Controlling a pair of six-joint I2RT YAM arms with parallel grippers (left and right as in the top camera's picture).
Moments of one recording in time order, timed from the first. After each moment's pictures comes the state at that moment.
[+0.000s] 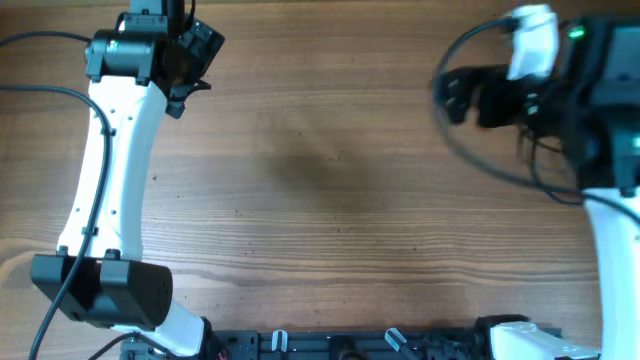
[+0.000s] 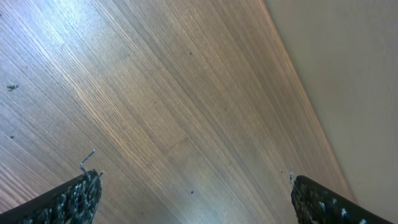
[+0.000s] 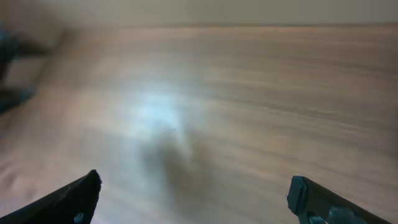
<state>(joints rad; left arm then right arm) -0.09 1.75 1.84 -1.12 -0.13 -1.06 0.09 1.36 1.66 -1.06 -0.40 0.06</state>
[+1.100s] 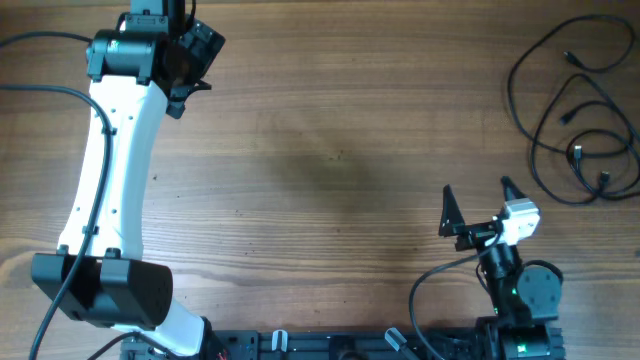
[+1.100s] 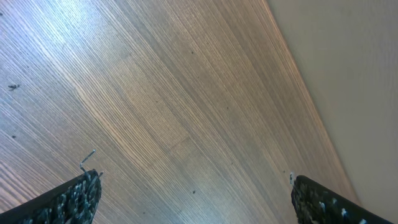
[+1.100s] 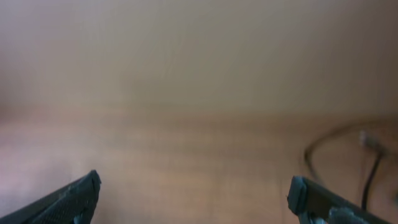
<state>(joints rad) -0.09 1.76 1.84 -1.11 -0.13 -1.05 0.06 0.05 0.01 0.01 -0.11 0.05</state>
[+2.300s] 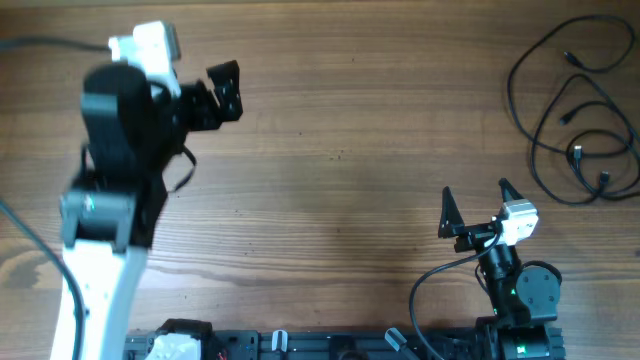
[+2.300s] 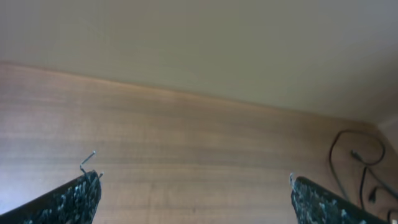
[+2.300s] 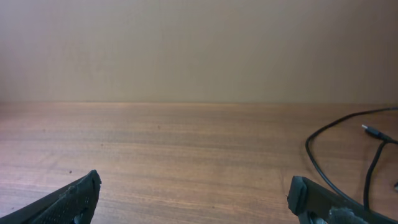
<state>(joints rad) -0.12 1.12 1.22 -0.52 0.11 -0.29 0.06 0.02 0.01 0.00 -0.11 0.06</state>
